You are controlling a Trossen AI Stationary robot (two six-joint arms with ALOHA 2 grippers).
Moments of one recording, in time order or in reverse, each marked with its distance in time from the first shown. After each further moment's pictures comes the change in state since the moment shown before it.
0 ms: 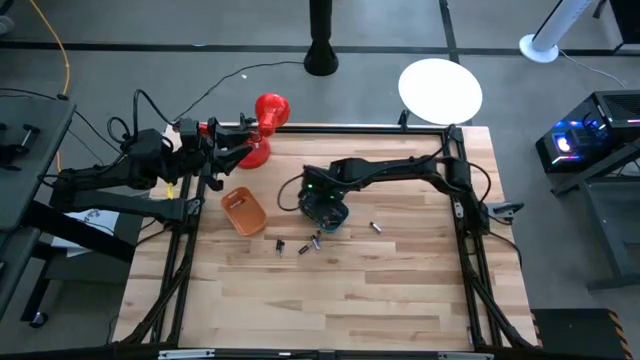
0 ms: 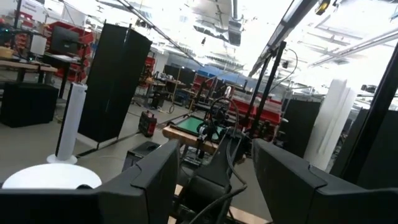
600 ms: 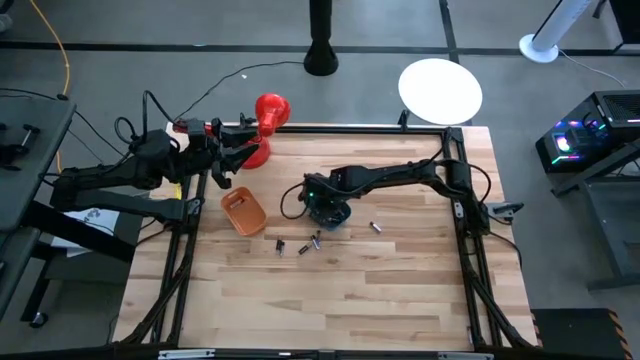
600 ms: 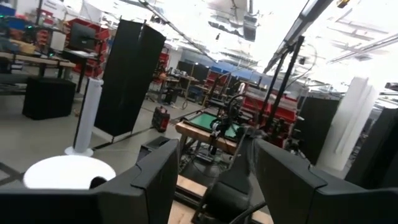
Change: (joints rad) left arm 0.002 0.038 0.000 0.004 -0.059 -0.002; right arm 0.040 0.004 -0.045 0.074 0.104 0.150
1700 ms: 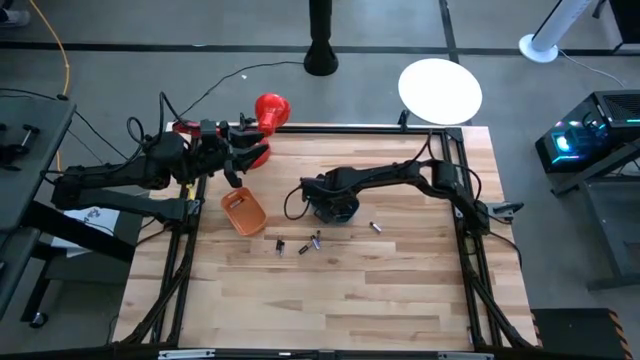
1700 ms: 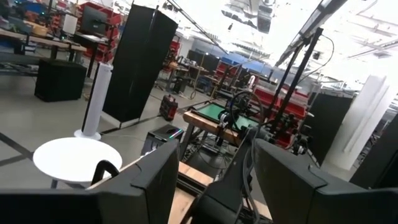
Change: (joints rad) left arm 0.000 0.058 -0.001 -0.001 -0.035 -0.053; right arm -0.034 0.142 0.045 -0.133 0.061 0.019
